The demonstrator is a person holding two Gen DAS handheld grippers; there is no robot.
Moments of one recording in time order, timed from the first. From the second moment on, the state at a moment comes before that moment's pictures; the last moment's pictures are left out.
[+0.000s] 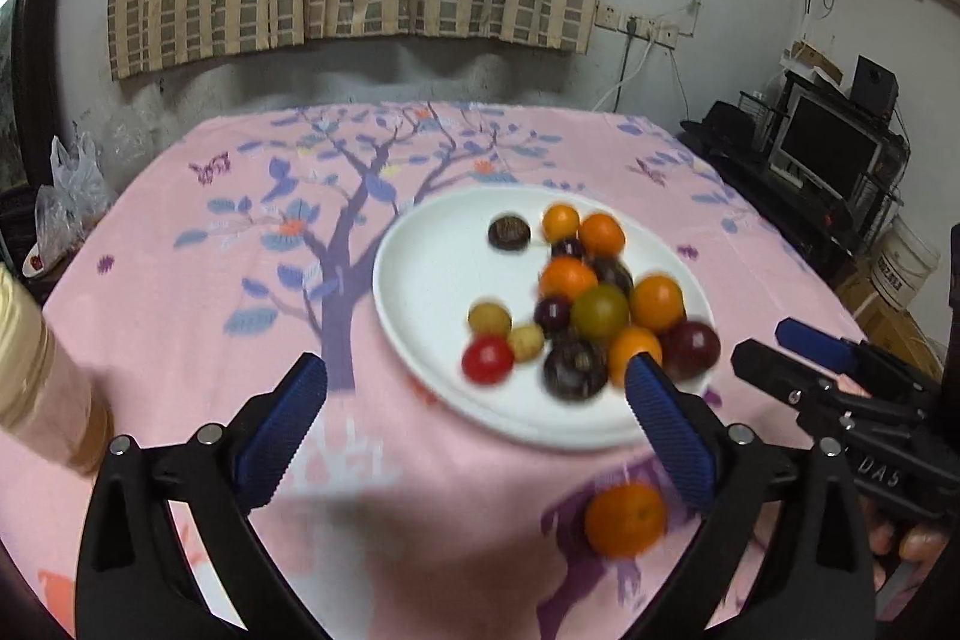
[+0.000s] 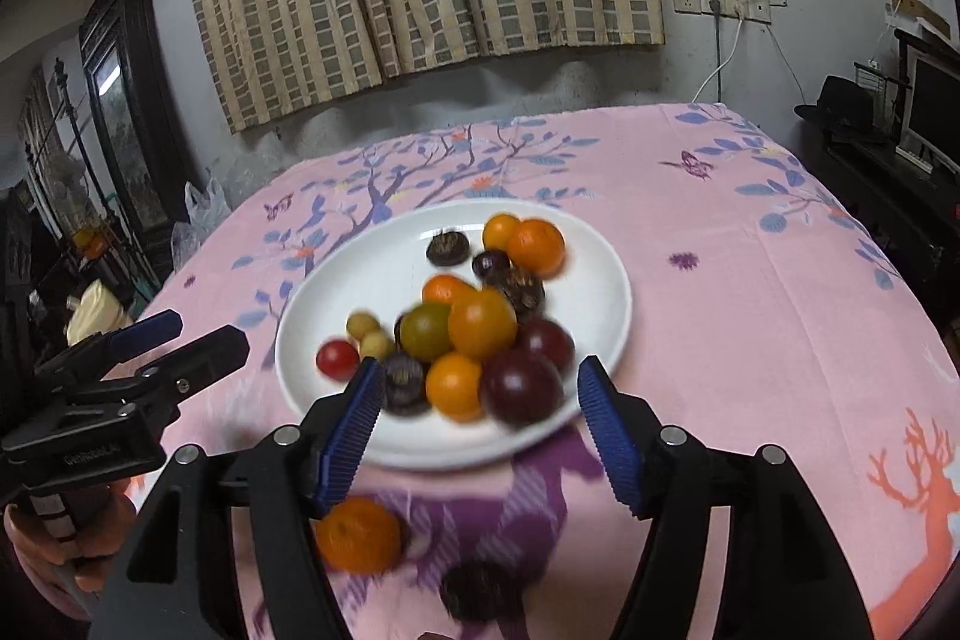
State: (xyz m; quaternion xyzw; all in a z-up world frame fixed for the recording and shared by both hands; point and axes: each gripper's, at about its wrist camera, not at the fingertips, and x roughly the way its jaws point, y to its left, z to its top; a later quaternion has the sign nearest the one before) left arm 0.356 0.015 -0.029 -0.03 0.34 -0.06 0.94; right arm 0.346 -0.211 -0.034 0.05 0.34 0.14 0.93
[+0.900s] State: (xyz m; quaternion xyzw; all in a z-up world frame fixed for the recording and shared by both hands) left arm 0.331 0.028 -0.063 -0.04 0.39 -0.03 0.92; right arm 0.312 -0.188 -0.097 -0.05 0.46 0.14 0.88
